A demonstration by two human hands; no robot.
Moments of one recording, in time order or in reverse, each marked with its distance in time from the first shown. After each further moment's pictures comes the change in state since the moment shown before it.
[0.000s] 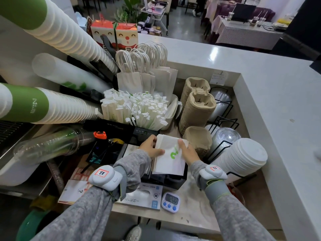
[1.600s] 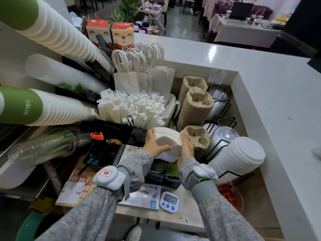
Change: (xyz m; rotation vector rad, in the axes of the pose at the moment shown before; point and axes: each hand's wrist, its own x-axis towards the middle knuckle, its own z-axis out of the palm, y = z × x) left_hand 0.000 0.016 0.017 -0.021 0.059 0.070; right_hand -0.004 -0.013 0.019 0.777 0.157 0.025
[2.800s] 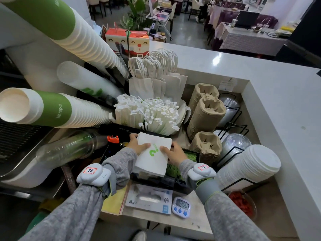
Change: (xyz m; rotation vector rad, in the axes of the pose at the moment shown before) left_hand 0.005 -0.031 -0.094 -0.024 0.117 -0.248; right_hand -0.048 0.004 0.058 -0.790 -0.338 -0.035
